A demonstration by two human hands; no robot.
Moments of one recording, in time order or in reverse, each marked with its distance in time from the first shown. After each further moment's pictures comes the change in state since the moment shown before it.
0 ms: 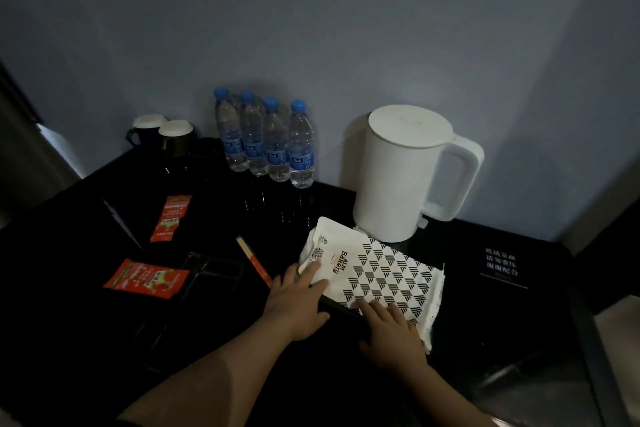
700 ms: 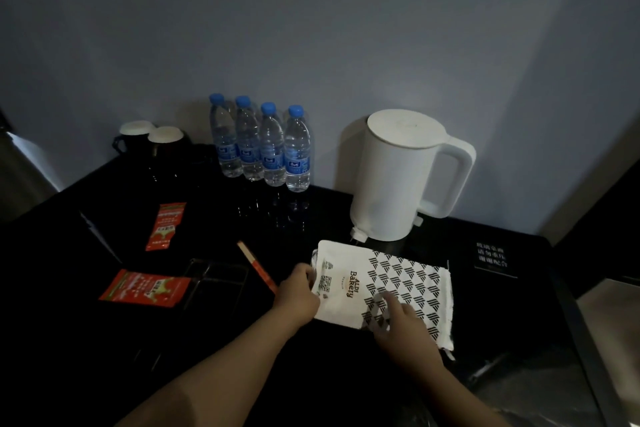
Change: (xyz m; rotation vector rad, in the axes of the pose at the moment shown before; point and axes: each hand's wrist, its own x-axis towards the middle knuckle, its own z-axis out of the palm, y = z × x) left_hand 0.003 -0.009 -0.002 -0.924 0.126 -0.241; right_hand -0.015 -0.009 0.003 0.304 0.220 0.184
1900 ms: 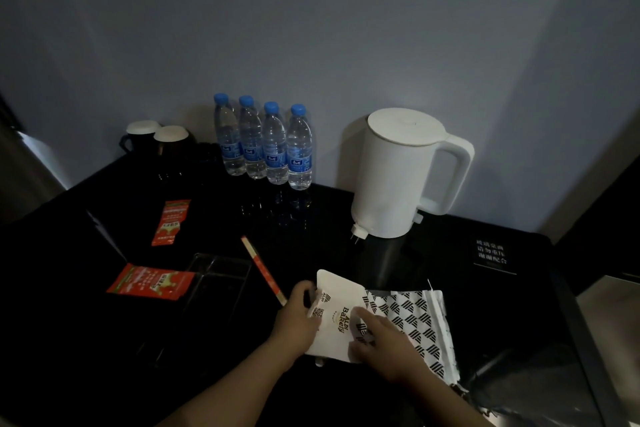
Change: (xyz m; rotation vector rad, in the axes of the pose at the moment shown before) left_hand -0.031 -0.032 0.017 -0.131 -0.037 -0.023; right_hand -0.009 -0.001 0.017 -0.005 -0.214 -0.136
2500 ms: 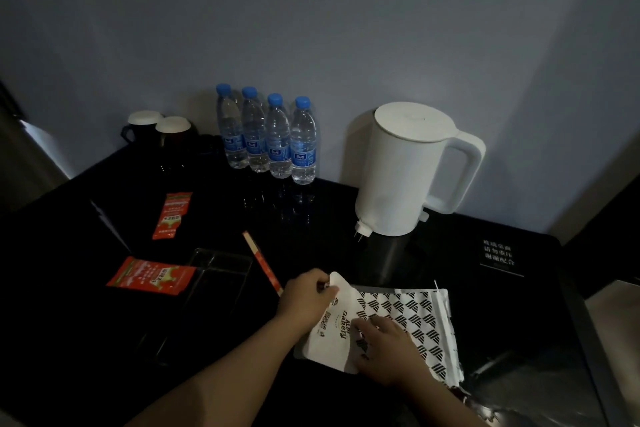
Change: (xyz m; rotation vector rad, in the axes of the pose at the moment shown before) left_hand 0.015 0.030 -0.005 0.226 0.065 0.142; right_hand 0.004 0.005 0.007 -0.251 -0.033 -0.048
